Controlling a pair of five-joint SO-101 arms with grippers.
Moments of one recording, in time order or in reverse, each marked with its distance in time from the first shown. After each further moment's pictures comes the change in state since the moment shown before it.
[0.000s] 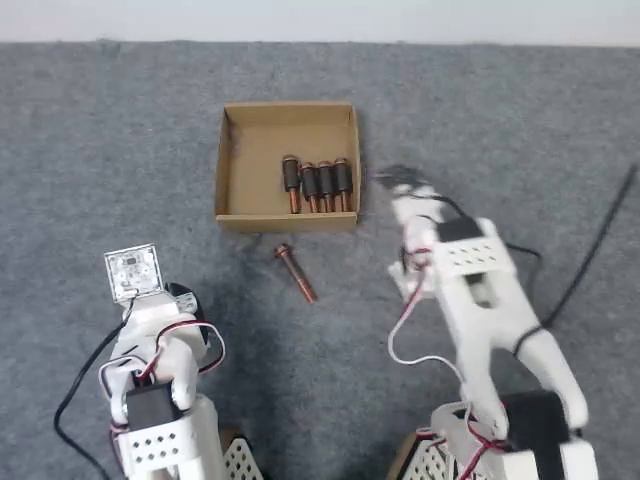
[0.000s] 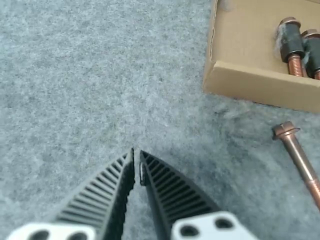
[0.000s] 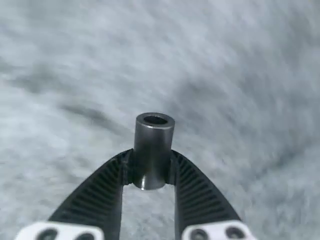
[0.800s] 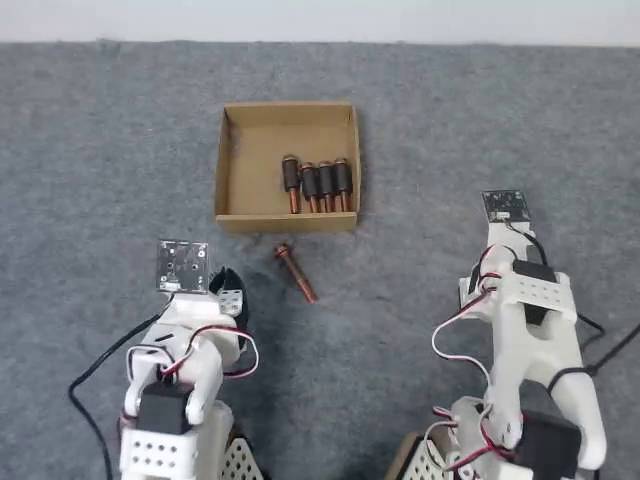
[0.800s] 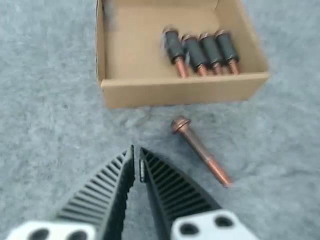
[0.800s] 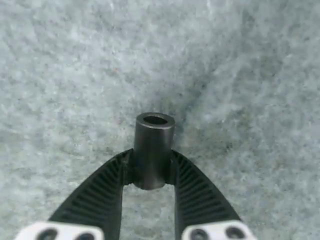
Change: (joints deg) left arm 20.9 0.0 -7.5 2.5 4.0; right arm 19.8 -5.2 13.2 -11.6 -0.5
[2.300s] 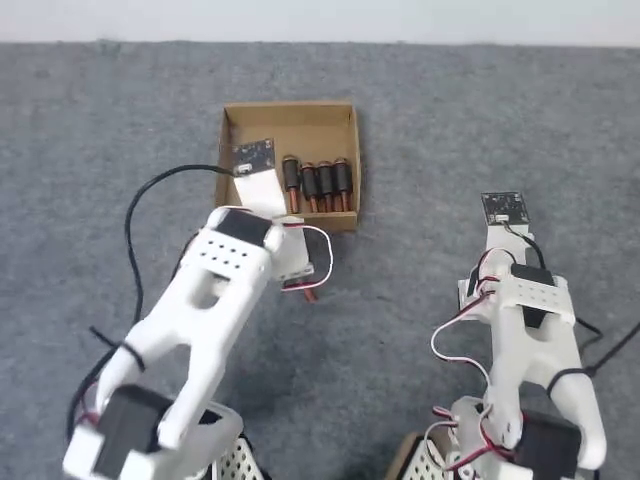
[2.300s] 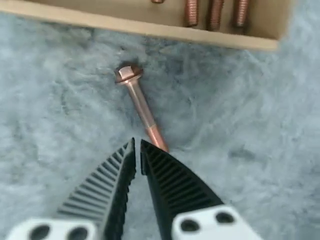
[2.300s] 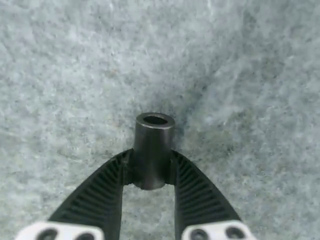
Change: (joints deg) left arm 13.8 90.5 -52.4 0.8 29.0; right arm 0.0 0.0 1.8 -2.5 0.0
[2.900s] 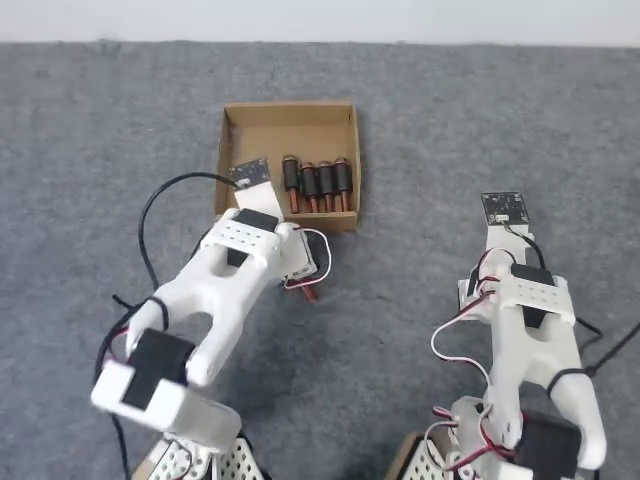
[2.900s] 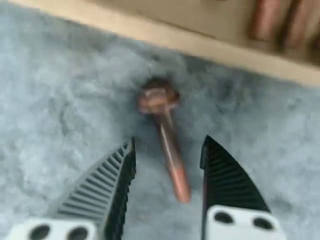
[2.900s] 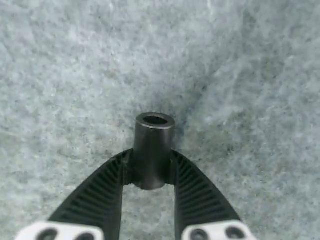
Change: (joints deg) left arm -3.0 17.2 -0.1 -10.6 3.4; right arm 0.0 0.0 0.0 0.0 0.0
